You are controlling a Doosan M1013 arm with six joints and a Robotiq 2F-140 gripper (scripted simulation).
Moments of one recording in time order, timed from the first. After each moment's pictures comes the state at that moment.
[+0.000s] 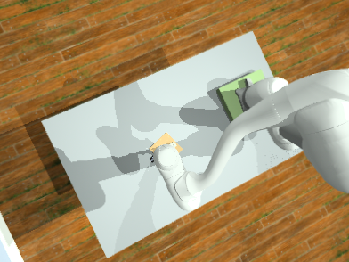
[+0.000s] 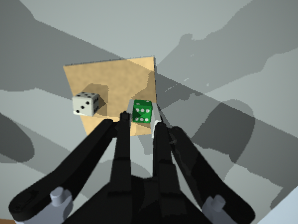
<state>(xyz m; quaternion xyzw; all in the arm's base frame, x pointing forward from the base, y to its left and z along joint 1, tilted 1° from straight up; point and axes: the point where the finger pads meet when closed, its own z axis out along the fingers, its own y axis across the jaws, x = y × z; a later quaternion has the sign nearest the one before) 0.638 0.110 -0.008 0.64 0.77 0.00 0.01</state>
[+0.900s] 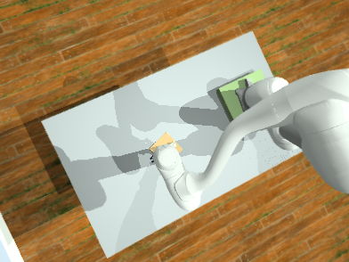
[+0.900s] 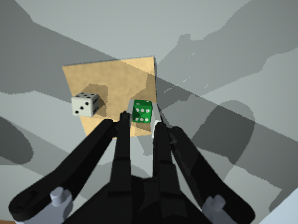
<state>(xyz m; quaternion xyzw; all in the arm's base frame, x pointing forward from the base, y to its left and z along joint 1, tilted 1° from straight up) 0.638 0.110 -0.011 0.64 0.77 0.00 0.01</state>
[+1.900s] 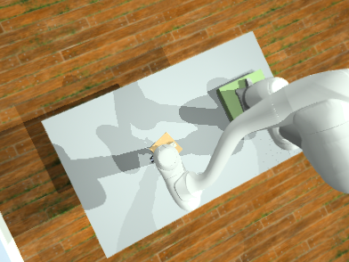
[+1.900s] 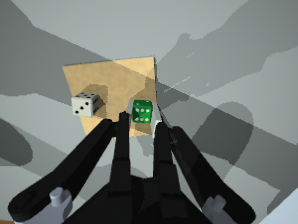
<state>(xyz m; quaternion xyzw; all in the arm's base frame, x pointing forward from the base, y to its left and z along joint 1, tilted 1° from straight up) 0.638 0.110 -0.011 0.64 0.77 0.00 0.01</state>
